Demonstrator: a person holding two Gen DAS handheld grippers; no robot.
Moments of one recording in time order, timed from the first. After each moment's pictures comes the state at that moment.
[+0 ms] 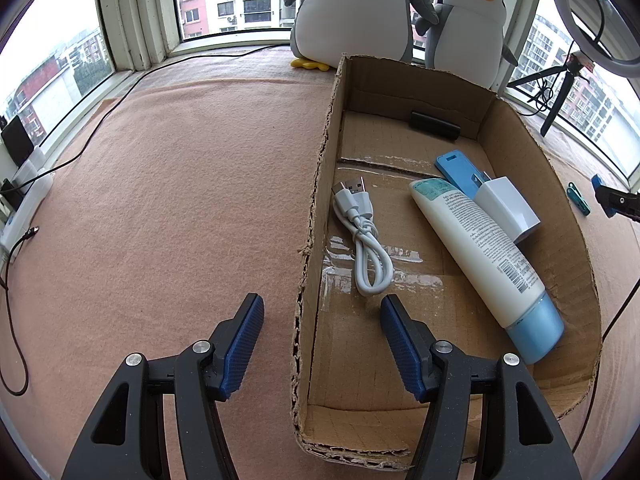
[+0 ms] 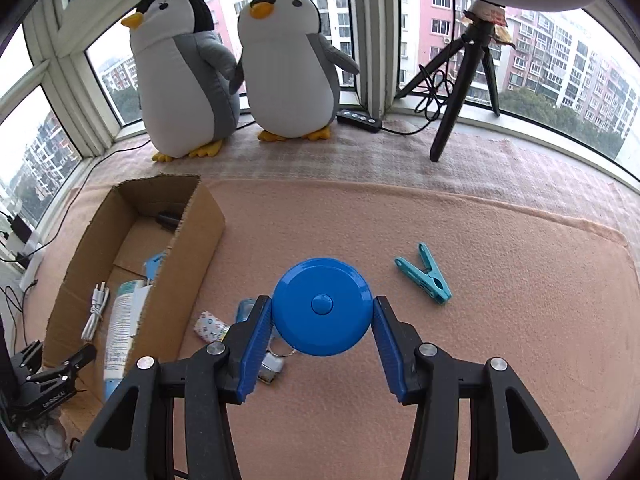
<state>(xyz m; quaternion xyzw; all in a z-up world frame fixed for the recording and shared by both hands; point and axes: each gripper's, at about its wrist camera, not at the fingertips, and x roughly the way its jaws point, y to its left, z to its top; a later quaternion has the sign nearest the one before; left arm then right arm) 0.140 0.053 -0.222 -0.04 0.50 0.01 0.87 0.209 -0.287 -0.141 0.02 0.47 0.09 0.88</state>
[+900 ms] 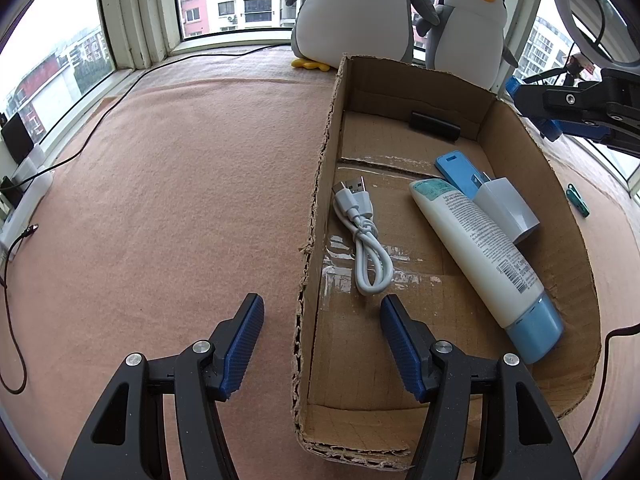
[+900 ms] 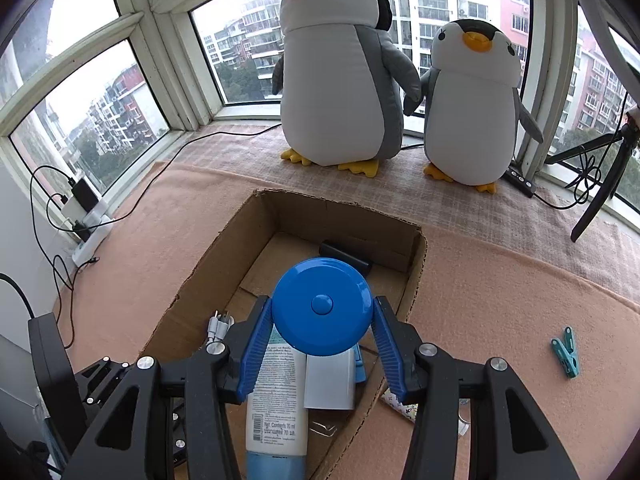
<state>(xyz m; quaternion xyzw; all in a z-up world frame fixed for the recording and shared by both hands) 0.140 0.054 -0.223 -0.04 0.50 0.01 0.87 0.226 -0.147 -0.120 -0.02 0.46 0.23 0.86</state>
